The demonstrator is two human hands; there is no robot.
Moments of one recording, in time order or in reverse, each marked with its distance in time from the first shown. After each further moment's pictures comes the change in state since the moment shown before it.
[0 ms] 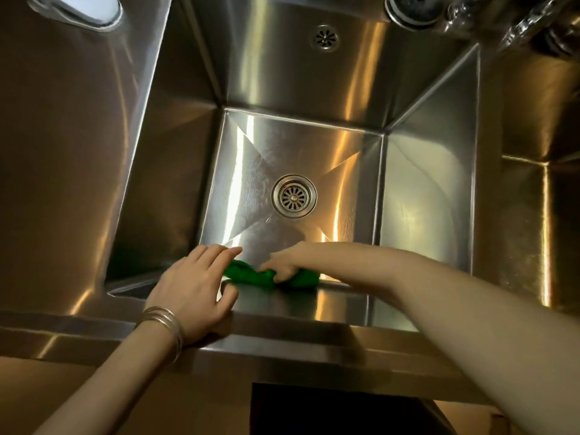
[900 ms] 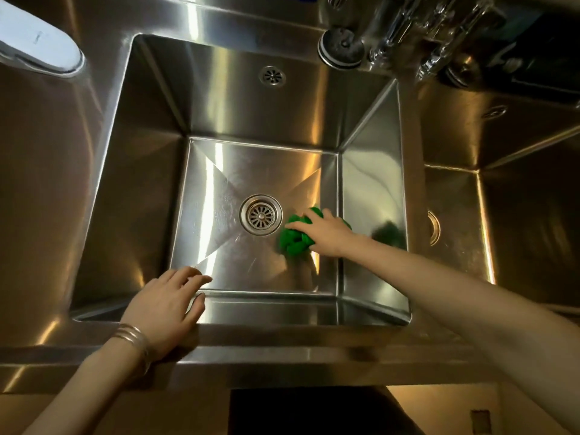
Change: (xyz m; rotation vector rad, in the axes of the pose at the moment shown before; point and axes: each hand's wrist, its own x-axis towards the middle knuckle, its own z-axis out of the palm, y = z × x) left_hand 0.000 0.001 -0.003 -0.035 -0.186 -0.007; right_hand -0.096 0.034 -0.048 -0.497 0.417 0.332
